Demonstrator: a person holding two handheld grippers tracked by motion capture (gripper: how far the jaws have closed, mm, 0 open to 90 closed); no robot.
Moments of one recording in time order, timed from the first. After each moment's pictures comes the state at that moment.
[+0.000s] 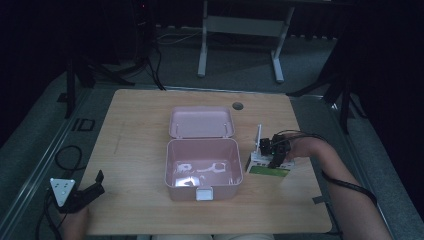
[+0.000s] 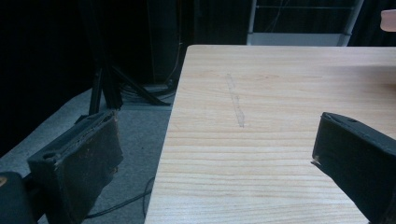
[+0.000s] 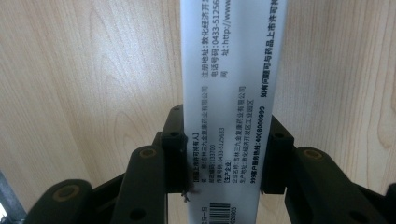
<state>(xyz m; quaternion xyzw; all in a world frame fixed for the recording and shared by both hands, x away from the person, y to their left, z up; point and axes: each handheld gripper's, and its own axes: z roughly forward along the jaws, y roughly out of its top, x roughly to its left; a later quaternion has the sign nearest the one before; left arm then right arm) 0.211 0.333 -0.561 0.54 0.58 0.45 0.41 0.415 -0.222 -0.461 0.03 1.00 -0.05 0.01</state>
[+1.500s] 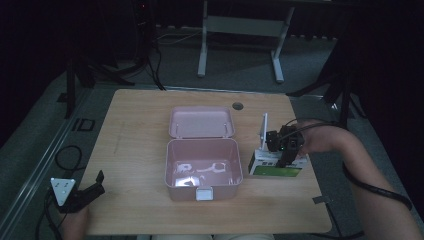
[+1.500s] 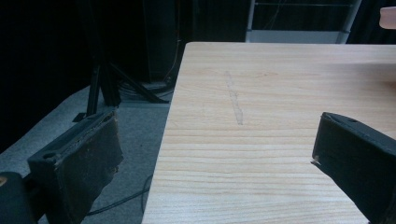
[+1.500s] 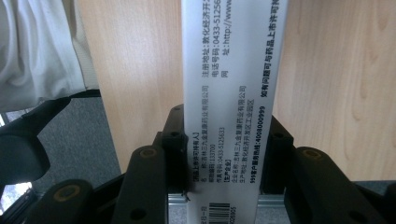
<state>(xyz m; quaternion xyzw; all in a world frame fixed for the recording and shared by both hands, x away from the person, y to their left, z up) 0.212 0.333 -0.561 0.54 0.58 0.44 0.41 0.363 -0.205 -0.352 0.00 1.00 -0.05 -0.01</state>
